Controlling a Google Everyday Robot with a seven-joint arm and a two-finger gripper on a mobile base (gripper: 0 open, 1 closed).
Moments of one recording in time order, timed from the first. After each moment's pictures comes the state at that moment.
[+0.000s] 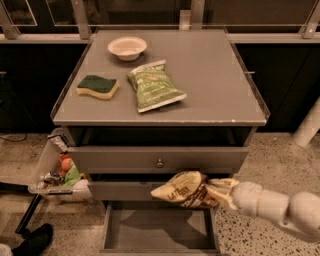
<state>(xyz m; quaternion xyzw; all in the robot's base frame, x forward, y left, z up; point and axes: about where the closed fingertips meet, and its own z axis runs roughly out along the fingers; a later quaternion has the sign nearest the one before) 0.478 -0.182 0.598 -0.37 0.73 0.26 0.51</state>
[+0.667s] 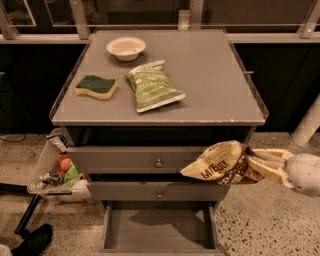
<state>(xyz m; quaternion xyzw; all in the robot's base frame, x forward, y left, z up) 0.465 -0.266 0.768 -0.41 0.65 0.25 0.59</state>
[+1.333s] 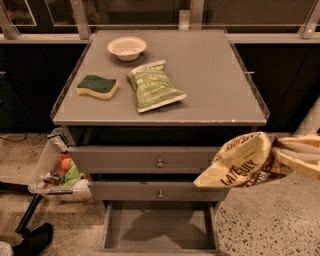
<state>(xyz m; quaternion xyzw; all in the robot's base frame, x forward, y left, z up) 0.409 -0.266 0.875 -0.48 0.59 0.24 0.60</state>
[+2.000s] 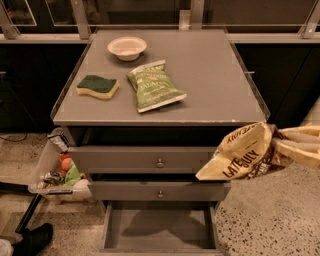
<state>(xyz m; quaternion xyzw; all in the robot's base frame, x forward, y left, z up) 0.423 -0.271 0.887 -0.49 0.59 0.25 0.59</state>
